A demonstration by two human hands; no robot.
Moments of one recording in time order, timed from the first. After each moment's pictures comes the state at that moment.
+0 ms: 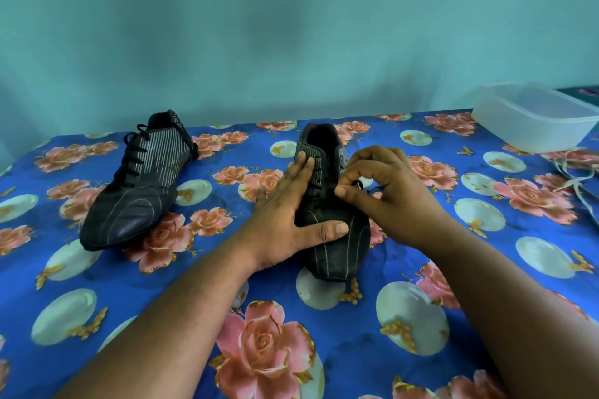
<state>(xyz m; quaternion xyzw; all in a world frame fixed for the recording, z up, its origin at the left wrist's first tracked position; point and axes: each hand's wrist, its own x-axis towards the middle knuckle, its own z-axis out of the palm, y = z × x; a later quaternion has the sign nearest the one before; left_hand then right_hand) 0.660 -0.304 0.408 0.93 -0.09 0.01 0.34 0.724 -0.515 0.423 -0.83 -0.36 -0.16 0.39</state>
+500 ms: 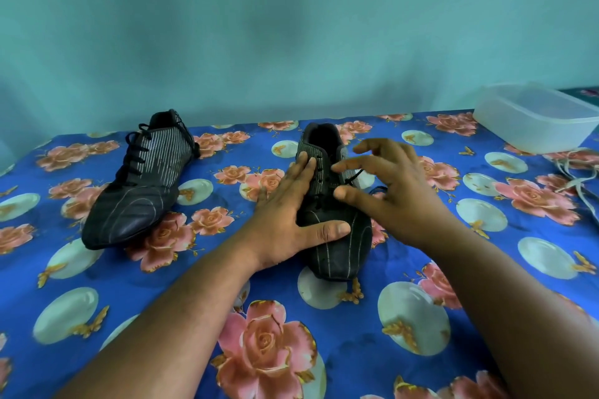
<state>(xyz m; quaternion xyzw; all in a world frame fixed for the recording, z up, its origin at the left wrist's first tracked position) 0.660 -0.304 0.407 0.93 -0.09 0.02 0.35 0.719 -0.515 0.427 -0.86 -0.32 -0.17 0.35</state>
